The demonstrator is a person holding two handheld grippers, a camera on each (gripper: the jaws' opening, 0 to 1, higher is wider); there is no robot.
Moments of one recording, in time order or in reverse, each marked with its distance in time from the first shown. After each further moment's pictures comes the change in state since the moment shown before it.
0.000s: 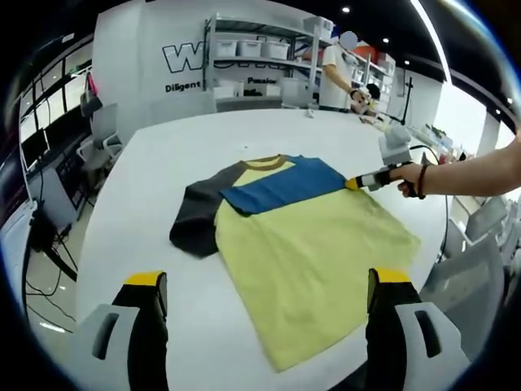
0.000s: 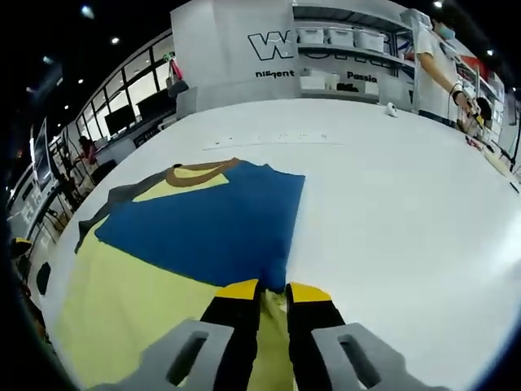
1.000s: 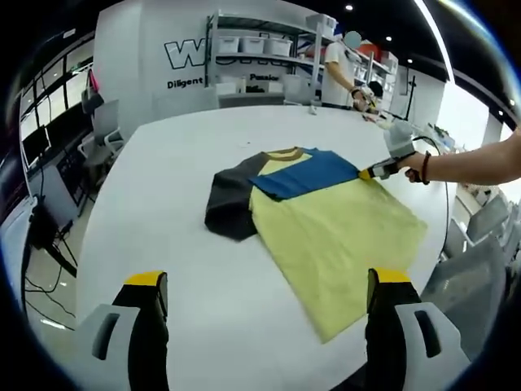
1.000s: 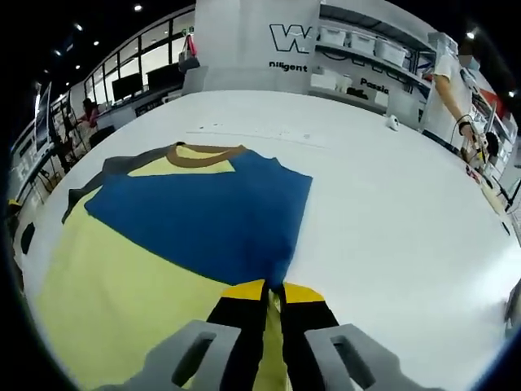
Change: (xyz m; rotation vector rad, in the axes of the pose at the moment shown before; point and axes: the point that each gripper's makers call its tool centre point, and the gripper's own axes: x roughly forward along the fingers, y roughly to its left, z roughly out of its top) left arm 0.006 0.004 -0.004 -0.014 0.019 0.008; right arm 0.001 -0.070 0.008 -0.139 0.054 -0.056
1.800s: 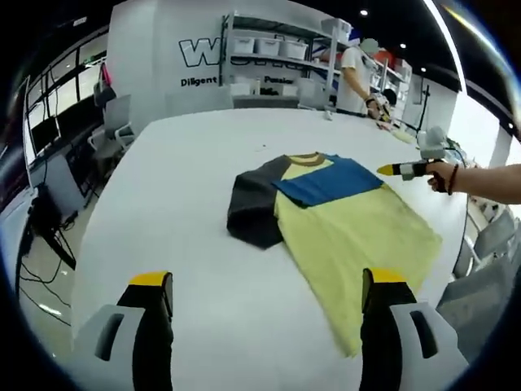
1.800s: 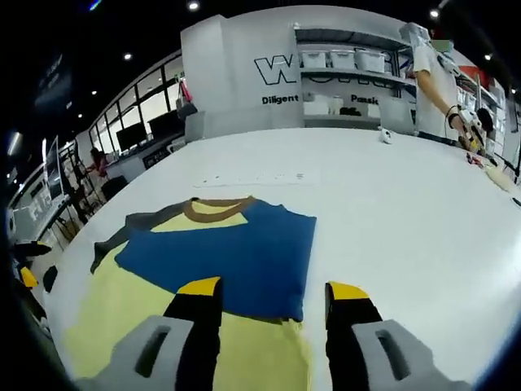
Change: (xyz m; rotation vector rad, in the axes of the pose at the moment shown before) left arm 0.035 0.027 0.015 -0.105 -0.045 0.071; right arm -0.029 0.003 0.039 0.129 -0.207 0.114
